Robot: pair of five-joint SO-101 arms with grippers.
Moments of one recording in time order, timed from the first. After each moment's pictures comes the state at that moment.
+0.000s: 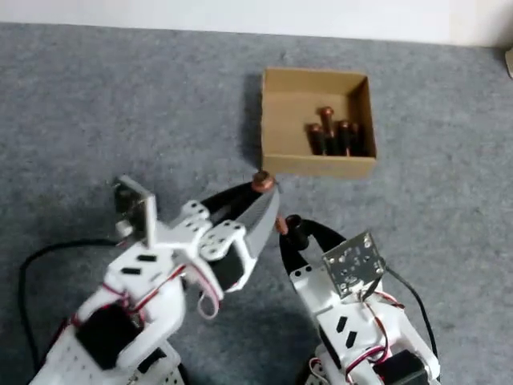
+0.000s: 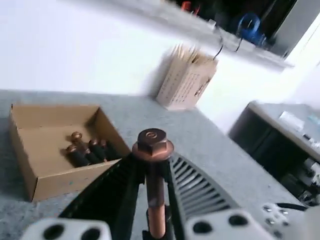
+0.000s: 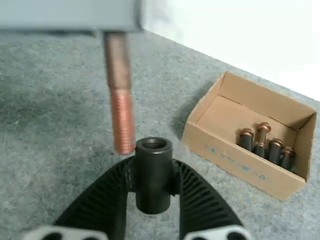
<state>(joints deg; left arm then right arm) 38.3 -78.8 56.6 35.2 31.0 -29.7 -105.0 65.3 66.6 10.6</state>
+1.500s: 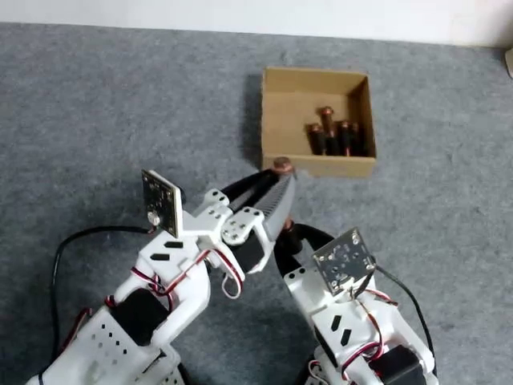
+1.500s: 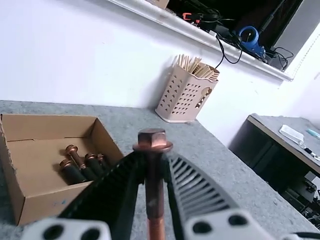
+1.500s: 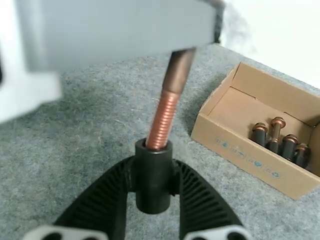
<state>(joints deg) 37.9 -73.7 66.7 14.8 30.9 -32.4 -105.1 67.5 66.6 10.7</state>
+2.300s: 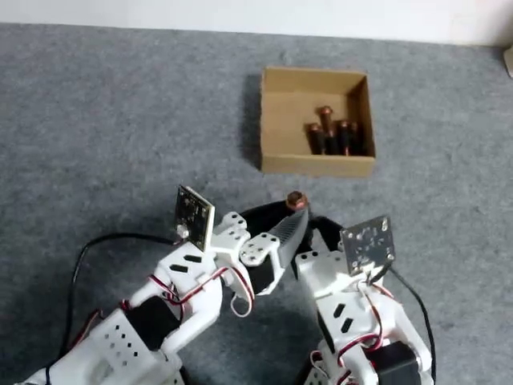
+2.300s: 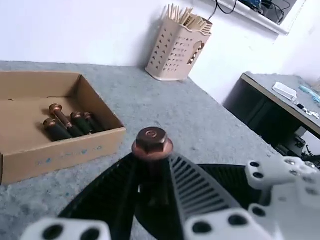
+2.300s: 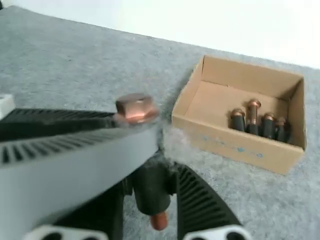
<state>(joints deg) 43.9 -74.3 75.0 16.7 30.6 -20.4 -105.1 68.2 62.9 1.5</state>
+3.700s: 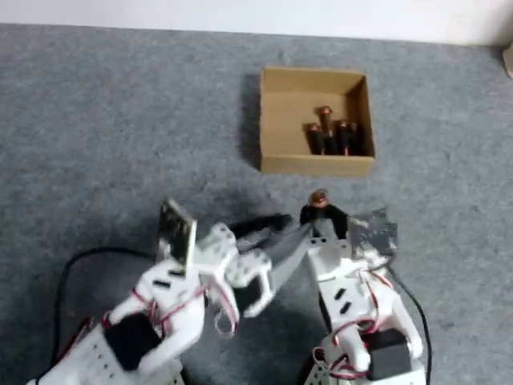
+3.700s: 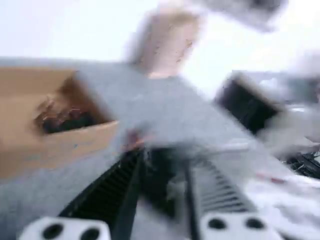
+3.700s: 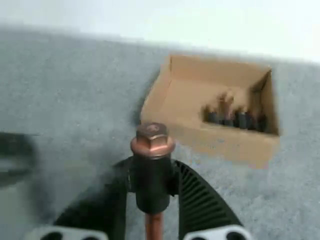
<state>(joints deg) 48.3 -91.1 75.6 27.6 28.9 -17.1 -104.9 76.5 55.3 2.3</state>
